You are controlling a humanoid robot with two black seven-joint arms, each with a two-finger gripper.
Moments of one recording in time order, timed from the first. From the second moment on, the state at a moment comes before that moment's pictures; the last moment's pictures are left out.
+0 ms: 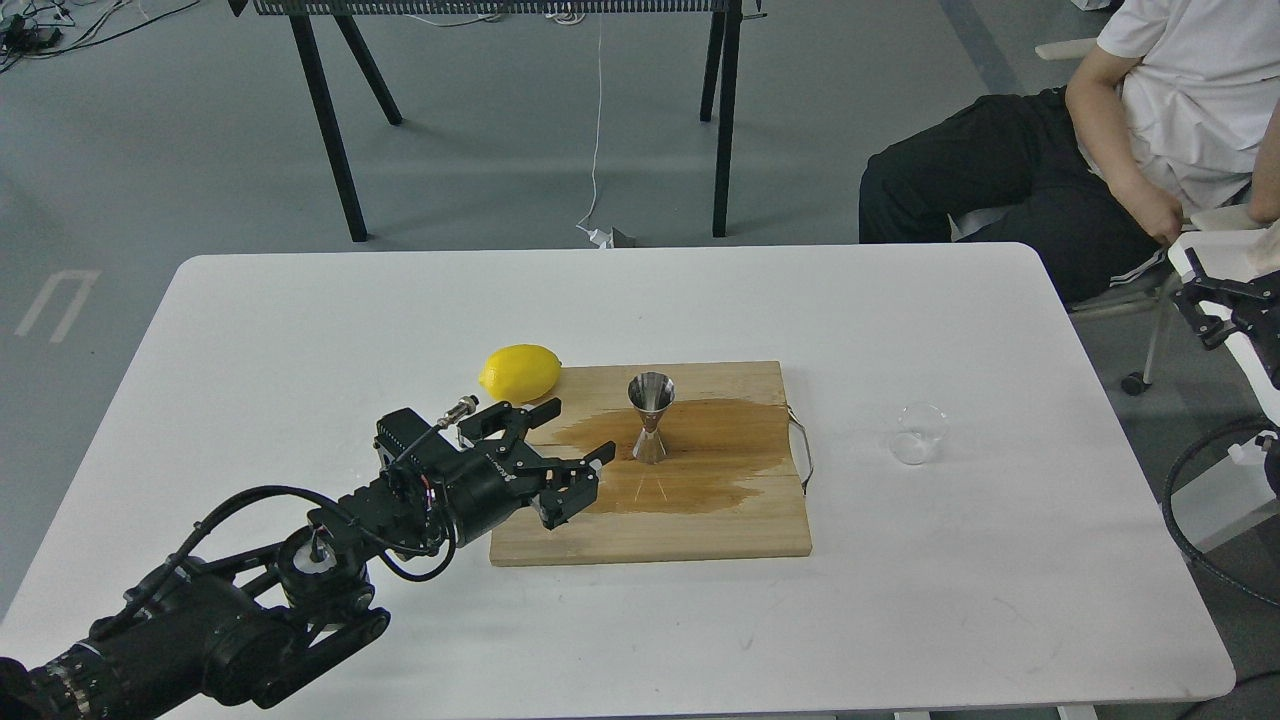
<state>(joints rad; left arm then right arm) -0.46 0.28 -0.46 -1.00 2.18 0.37 -0.25 0.52 -0.56 1.14 0.51 0.21 0.49 0.06</state>
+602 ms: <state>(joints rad) -0.44 0.45 -0.54 -1.22 1.30 0.38 -0.48 0.40 -0.64 1.14 0.50 0.22 0.49 0.10</state>
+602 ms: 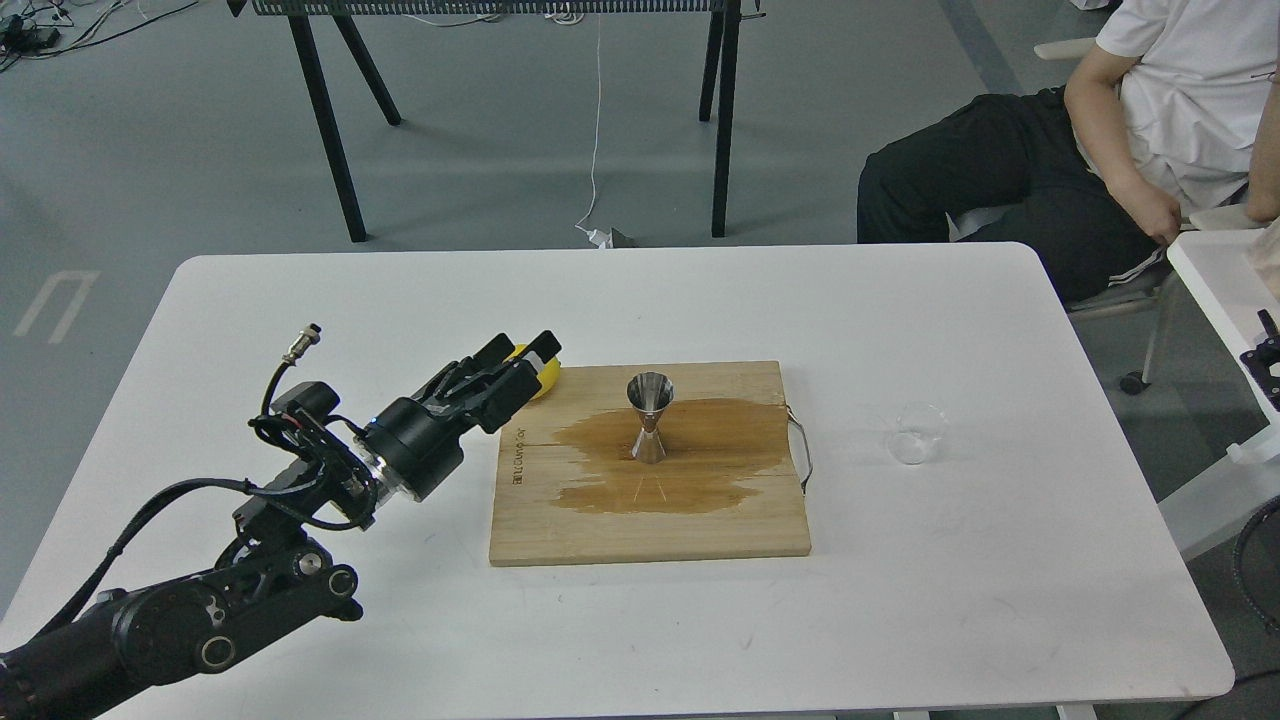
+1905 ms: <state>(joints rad) -0.55 0.42 -0.97 -0.74 -0.10 -0.38 -0.27 -0.07 -0.47 1.04 1.24 0.54 0.42 0.08</state>
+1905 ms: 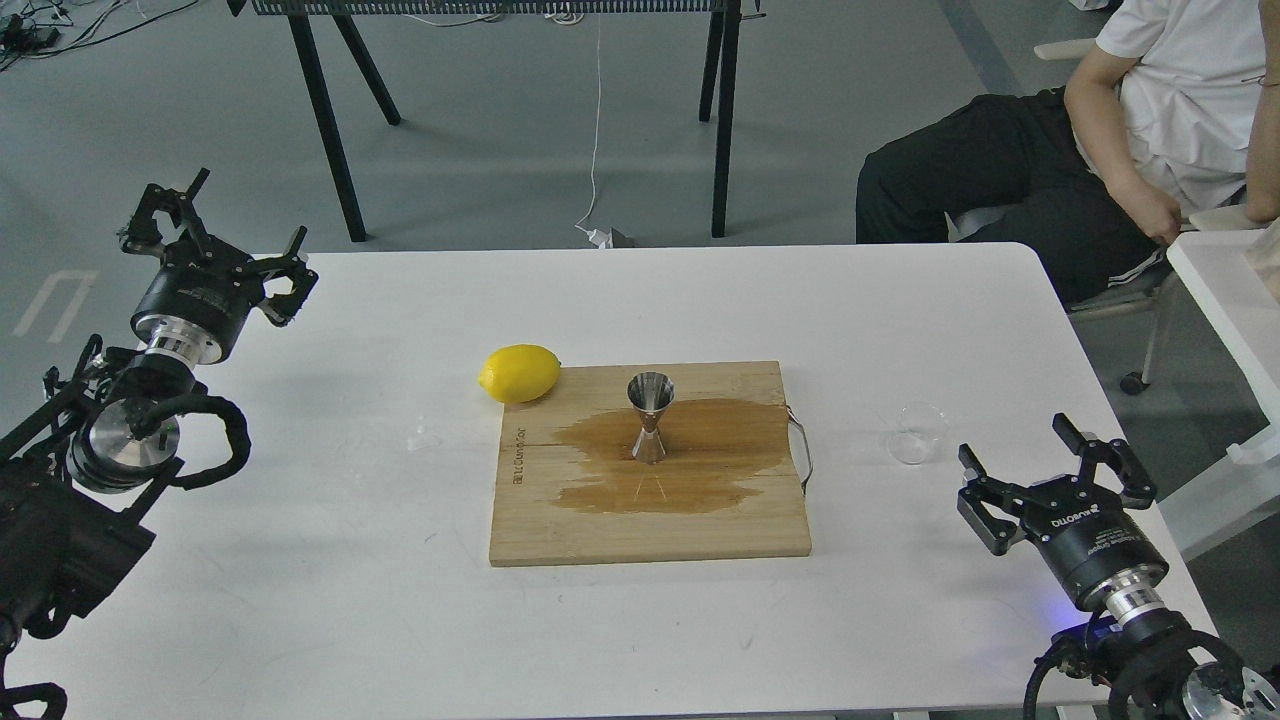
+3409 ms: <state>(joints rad) -0.56 0.42 -0.96 -0.74 -0.09 -0.43 -0.28 0.22 -0.22 1.05 0.90 0.53 0.10 0.02</state>
